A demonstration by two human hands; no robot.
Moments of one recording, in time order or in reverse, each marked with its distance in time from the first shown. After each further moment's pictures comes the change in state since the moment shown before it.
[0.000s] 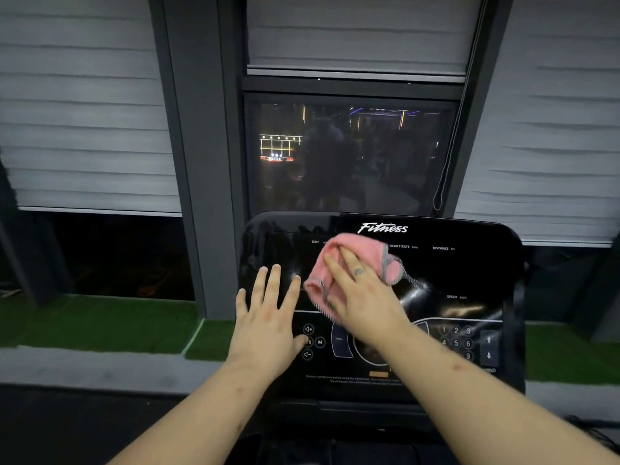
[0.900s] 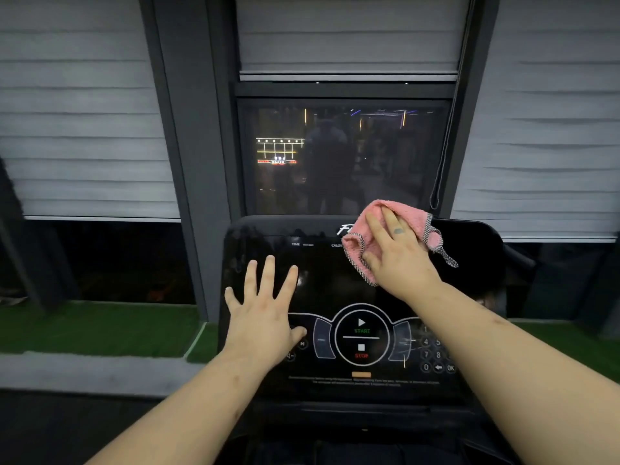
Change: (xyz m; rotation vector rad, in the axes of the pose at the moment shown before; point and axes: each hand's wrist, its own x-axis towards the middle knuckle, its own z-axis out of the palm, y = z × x) left_hand 0.014 0.030 -0.020 0.021 -0.031 -0.050; right_hand 0.025 0.082 -0.069 -0.135 0.018 0.211
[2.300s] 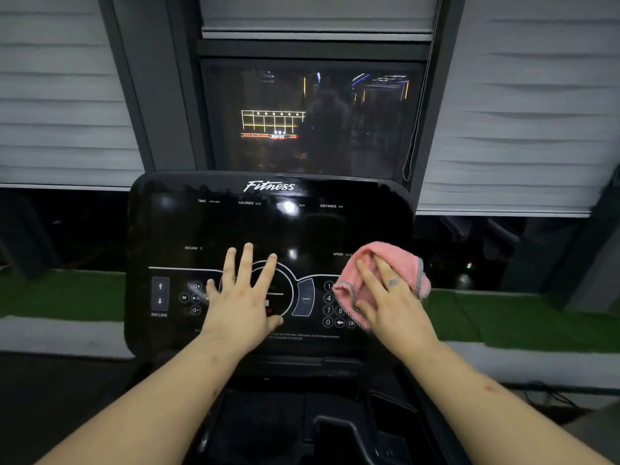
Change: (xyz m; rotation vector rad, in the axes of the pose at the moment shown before) left_hand -0.023 0.145 0.035 0.021 -0.072 -0.038; right_hand -0.155 0.165 0.049 0.117 0.223 -0.196
